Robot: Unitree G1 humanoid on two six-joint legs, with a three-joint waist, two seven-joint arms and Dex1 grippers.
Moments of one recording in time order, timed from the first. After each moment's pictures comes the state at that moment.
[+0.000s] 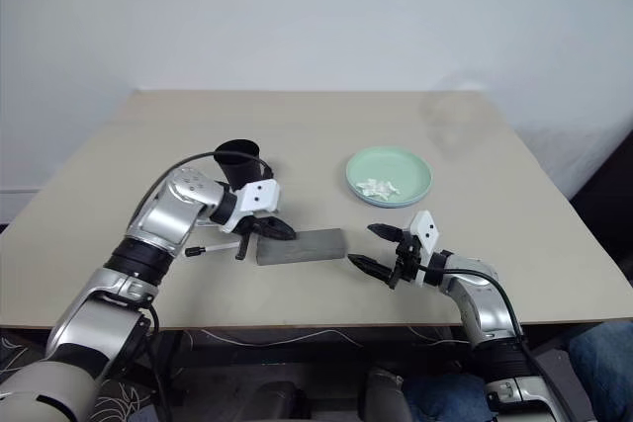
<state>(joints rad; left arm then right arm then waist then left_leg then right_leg) -0.77 0.53 -0.29 0.41 0.09 0.18 -1.42 -0.24 -0.40 0.06 0.22 0.35 0.10 1.04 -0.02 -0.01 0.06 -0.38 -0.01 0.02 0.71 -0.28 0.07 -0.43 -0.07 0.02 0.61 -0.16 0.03</state>
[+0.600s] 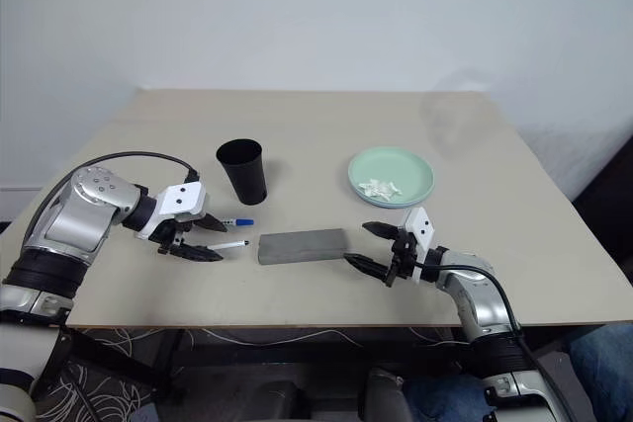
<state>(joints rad) -0.66 0.84 -0.26 0.40 0.04 0.19 -1.53 -0.27 -0.40 0.08 0.22 0.35 0.12 1.05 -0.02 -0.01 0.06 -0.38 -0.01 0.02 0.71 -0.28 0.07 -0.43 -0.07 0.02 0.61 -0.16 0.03</state>
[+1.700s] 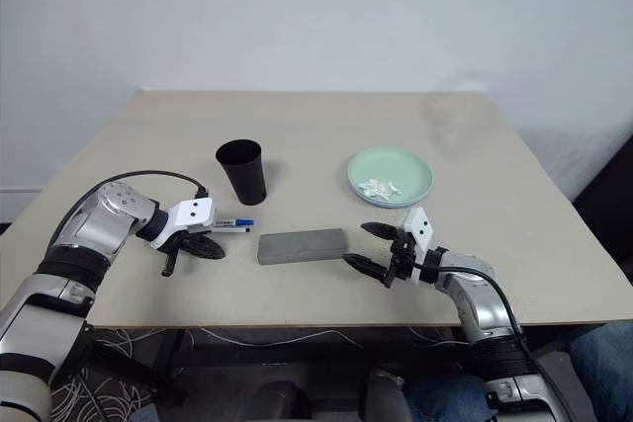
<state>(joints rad) -0.73 0.75 -0.34 0.71 0.15 0.04 -1.47 -0.26 -0.40 0.08 0.16 0.35 0.16 1.02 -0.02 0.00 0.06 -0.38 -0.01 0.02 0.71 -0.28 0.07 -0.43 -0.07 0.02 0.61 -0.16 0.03</state>
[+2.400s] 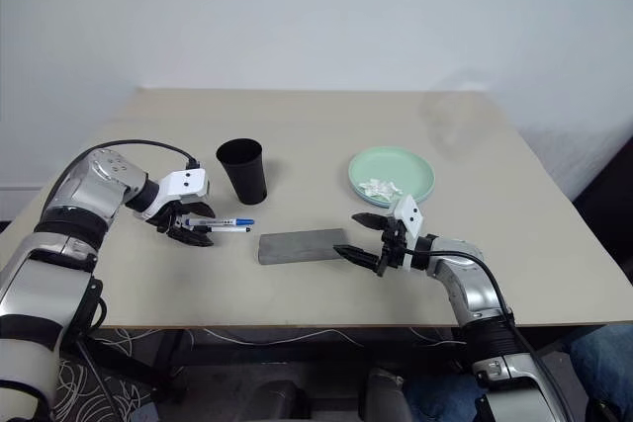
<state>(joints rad) -1.01 0.71 -0.37 1.06 0.26 -0.05 -1.48 -0.35 -0.38 0.11 0.24 0.35 0.18 1.05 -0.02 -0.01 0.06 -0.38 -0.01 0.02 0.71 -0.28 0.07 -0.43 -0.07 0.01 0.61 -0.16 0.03</state>
